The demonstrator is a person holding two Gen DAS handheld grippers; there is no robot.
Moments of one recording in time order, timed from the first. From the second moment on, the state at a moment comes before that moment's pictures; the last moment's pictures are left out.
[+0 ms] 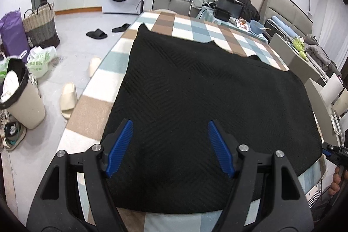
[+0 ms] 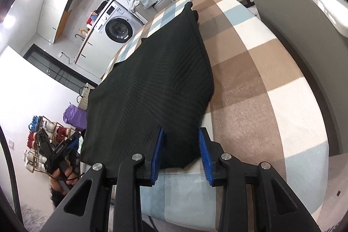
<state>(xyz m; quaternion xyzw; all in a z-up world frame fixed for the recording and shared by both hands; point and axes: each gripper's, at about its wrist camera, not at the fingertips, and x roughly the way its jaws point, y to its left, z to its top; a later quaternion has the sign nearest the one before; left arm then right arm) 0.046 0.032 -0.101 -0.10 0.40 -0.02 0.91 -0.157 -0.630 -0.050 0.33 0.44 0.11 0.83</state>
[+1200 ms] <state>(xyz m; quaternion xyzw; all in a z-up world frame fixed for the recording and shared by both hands) -0.016 0.066 -0.132 -0.19 0.43 -0.03 0.88 -0.152 -0.599 0.001 0.26 0.34 0.01 0.90</state>
